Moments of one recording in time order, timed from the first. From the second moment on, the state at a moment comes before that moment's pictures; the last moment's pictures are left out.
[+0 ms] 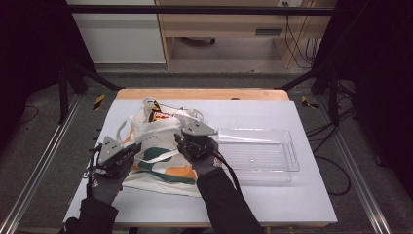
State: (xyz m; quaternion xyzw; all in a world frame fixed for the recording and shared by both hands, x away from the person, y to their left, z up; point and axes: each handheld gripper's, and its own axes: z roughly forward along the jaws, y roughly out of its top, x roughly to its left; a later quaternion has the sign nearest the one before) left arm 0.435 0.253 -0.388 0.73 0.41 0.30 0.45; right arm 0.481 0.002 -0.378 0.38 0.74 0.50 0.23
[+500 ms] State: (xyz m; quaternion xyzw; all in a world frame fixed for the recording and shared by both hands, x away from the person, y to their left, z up) left arm 0.435 0.256 -0.384 0.72 0.42 0.30 0.47; right arm 0.469 -0.007 -0.380 0.37 0.76 0.50 0.21
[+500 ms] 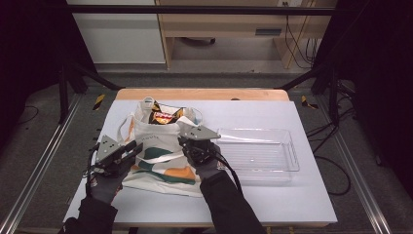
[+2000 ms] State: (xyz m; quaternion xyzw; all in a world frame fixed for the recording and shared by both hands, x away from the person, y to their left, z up) left arm 0.433 0.251 -0.389 0.76 0.41 0.25 0.44; right arm 0.422 -0.006 -0.427 0.33 0.78 0.50 0.15
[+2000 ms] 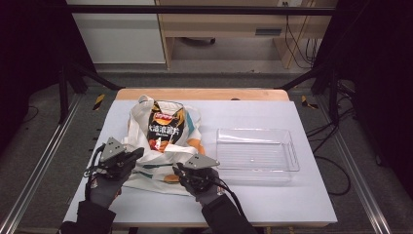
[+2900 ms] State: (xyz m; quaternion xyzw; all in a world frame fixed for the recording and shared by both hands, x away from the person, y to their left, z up) left arm 0.417 0.244 -0.419 0.79 0.40 0.24 0.40; right arm 0.462 0.025 -0.386 0.34 0.77 0.50 0.17
